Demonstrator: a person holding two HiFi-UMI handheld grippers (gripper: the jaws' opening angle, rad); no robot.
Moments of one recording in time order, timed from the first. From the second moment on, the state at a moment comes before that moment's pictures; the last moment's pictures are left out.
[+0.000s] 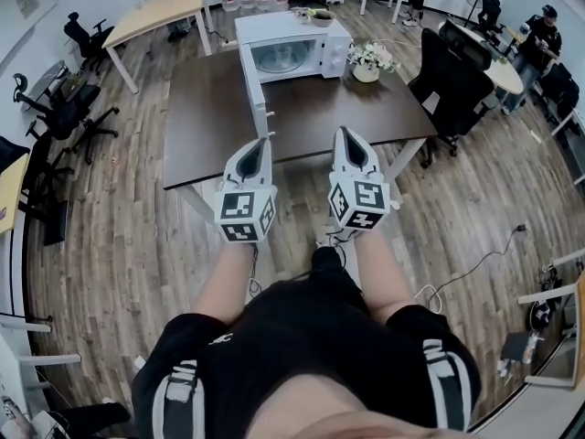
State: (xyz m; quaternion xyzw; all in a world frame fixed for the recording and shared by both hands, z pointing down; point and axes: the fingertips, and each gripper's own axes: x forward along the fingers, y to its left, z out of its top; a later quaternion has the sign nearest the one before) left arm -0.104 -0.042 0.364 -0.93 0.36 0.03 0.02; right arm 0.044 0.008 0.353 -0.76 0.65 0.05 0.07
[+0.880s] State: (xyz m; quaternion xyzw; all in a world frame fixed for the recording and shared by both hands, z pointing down) left arm 0.117 -0.360 0.331 -0.90 0.43 0.01 0.01; right arm 0.247 -0.339 0.320 -0.69 0.72 0.05 0.06
